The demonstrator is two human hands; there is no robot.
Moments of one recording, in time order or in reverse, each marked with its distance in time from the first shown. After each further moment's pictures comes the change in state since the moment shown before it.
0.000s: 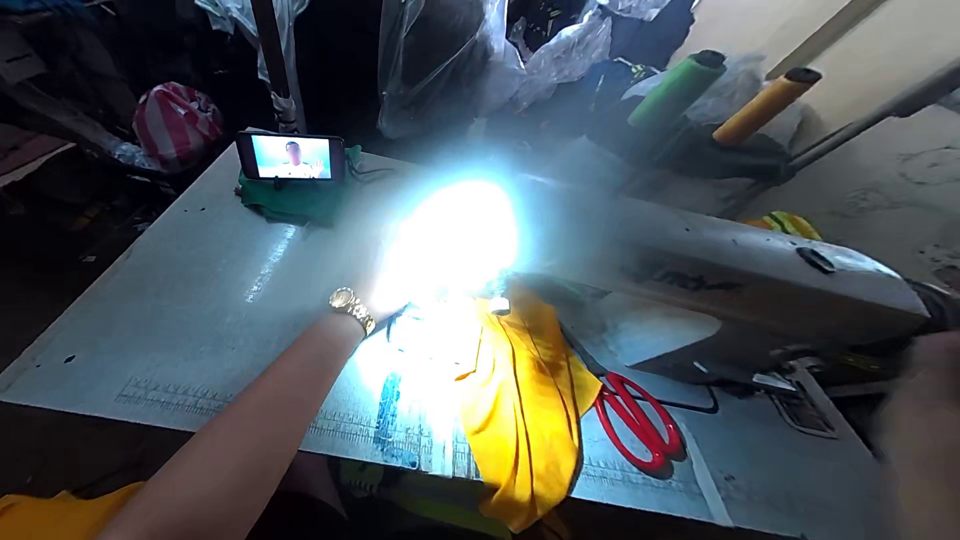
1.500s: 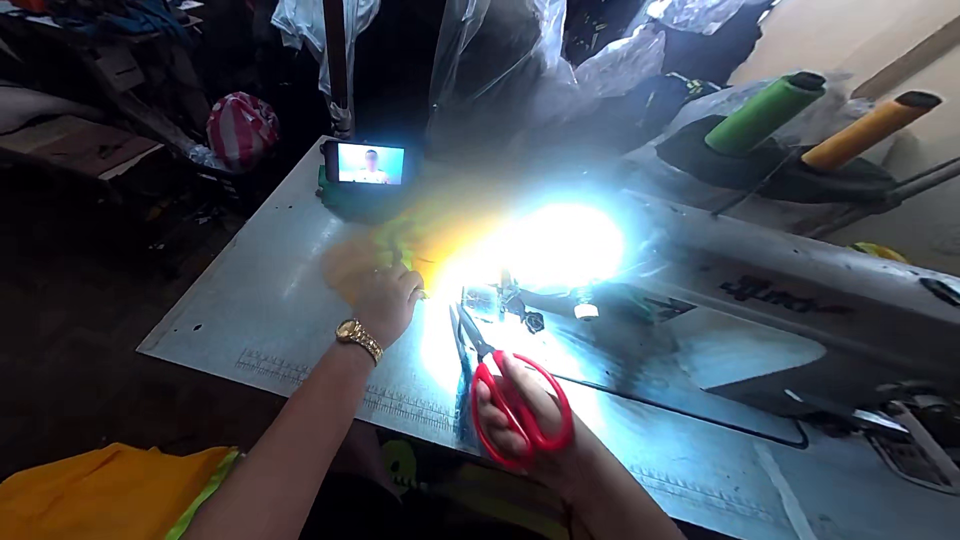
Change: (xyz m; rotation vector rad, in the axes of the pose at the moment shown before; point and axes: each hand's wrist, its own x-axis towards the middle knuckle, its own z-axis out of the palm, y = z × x) left_hand -0.082 -0.028 -0.067 -0.075 -0.020 -0.190; right_hand -0.162 -0.223 0.145 1.392 -1.541 0.779
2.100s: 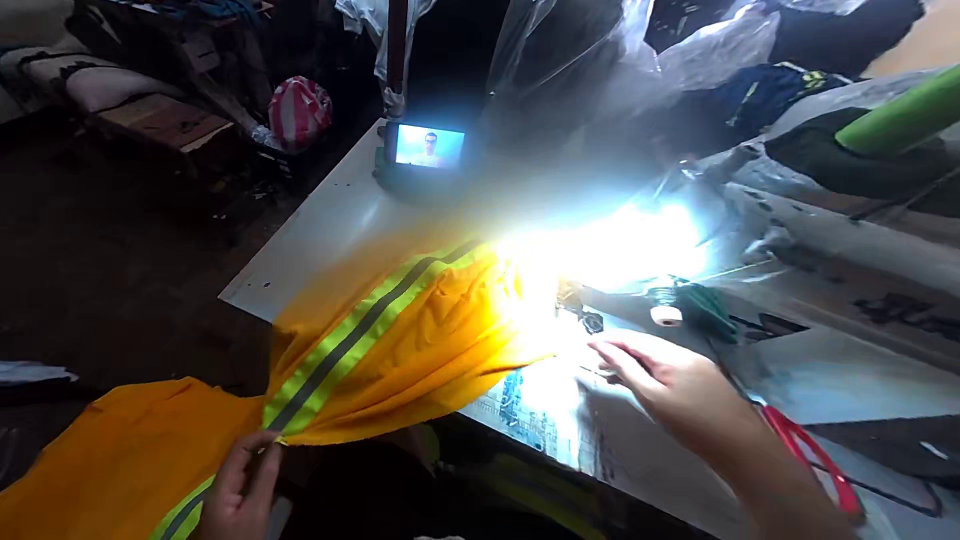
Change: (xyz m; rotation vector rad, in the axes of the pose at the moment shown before) left_hand -0.317 -0.014 -0.036 -0.618 0.517 -0.660; right_hand -0.019 -0.060 -0.028 -1.736 0.566 -0.679
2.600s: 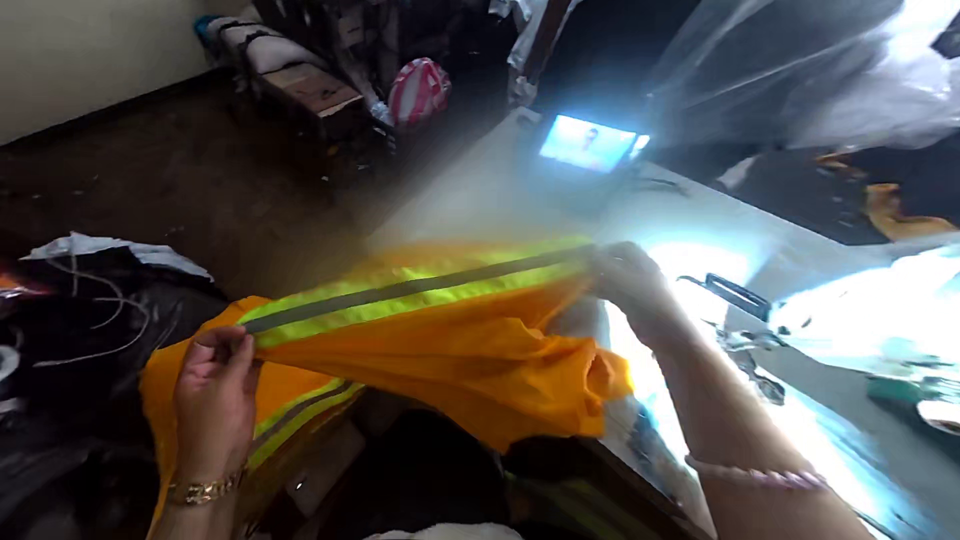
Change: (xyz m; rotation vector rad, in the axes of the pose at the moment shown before) left_hand 0.038 0.022 -0.103 -0.371 0.637 -0.033; right_hand 0.137 -0.120 0.098 0.630 -0.216 0.158
